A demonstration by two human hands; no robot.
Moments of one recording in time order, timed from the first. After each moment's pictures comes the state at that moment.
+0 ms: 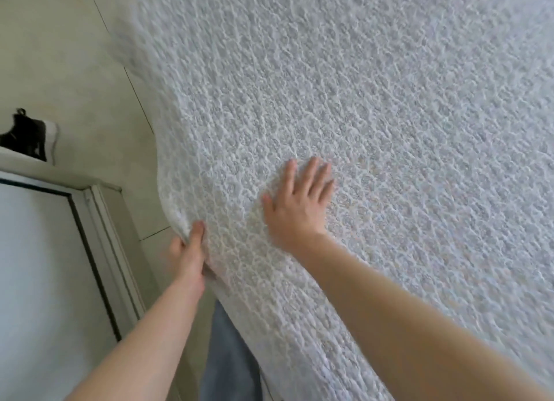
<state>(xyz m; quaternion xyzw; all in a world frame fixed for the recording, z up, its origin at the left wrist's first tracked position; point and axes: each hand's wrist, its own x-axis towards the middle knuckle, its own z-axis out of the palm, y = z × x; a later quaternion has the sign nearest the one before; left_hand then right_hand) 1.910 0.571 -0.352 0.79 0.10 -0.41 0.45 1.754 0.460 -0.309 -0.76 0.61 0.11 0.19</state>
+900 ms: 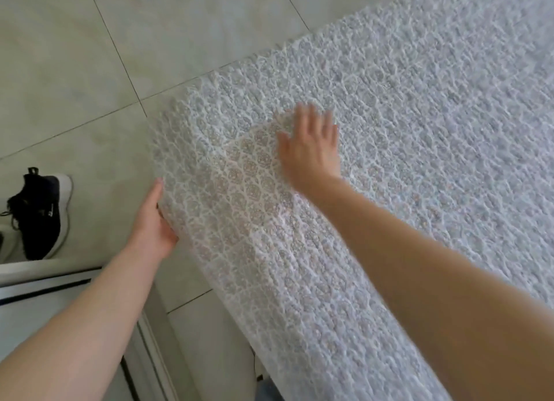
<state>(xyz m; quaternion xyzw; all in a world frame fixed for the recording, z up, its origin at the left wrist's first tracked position) 2.194 0.328 -0.348 0.65 0.10 -0.55 0.51 1.979 0.180 -0.308 -0.78 0.61 0.02 0.16</state>
